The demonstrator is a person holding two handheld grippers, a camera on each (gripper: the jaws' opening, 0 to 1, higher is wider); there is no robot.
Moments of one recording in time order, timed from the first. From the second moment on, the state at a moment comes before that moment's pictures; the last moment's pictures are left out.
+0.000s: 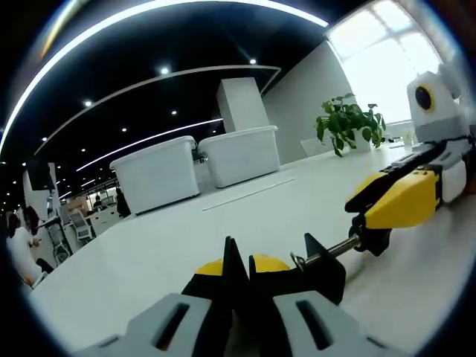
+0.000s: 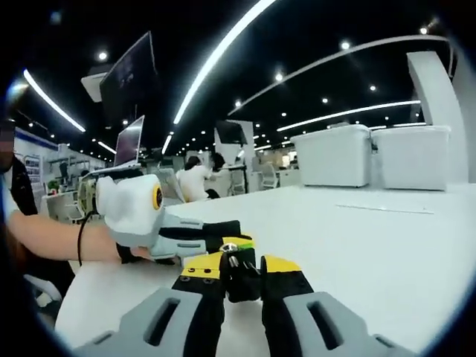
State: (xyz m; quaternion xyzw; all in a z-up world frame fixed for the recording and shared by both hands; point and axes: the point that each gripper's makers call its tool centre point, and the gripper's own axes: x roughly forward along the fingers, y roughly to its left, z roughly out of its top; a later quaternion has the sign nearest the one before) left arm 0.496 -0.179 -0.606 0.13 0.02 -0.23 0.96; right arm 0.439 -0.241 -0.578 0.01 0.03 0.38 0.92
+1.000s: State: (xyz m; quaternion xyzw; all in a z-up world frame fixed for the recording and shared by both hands) left arm 0.496 -0.178 -0.606 0.13 0.02 -0.23 0.96; right arm 0.430 -0.223 -0.580 -0.39 -0.11 0.31 0.86
